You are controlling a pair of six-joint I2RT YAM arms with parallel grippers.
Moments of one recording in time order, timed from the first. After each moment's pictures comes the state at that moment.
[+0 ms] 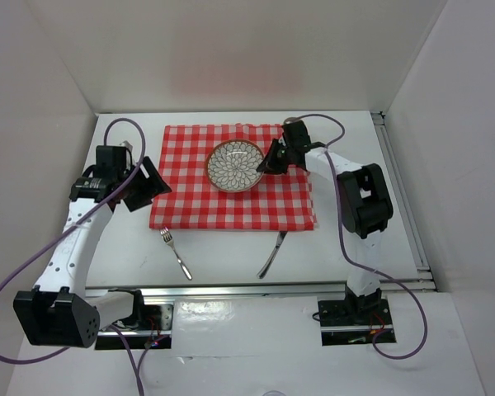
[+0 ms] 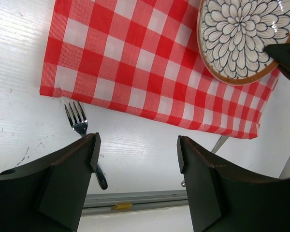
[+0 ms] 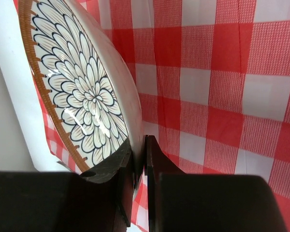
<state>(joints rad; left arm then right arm) -0.01 1.16 1.12 -0.83 0.17 -0.58 0.34 2.05 1.49 -0.24 -0.36 0.69</state>
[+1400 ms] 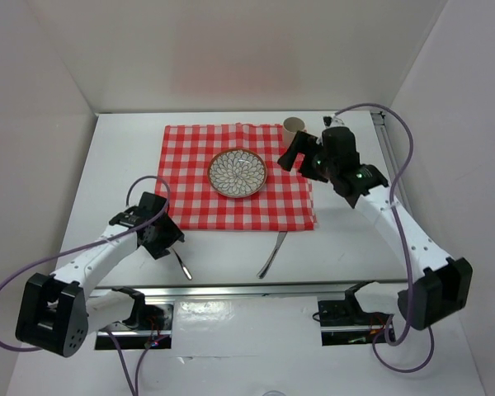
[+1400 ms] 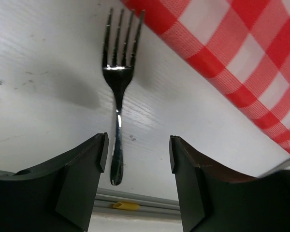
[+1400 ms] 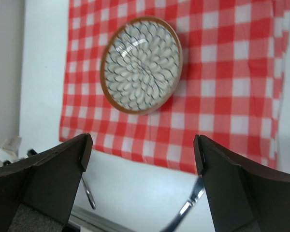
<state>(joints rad) -0.25 1.12 0.63 -0.67 -0.02 -0.99 0.38 1.31 1.22 -0.43 -0.04 0.61</state>
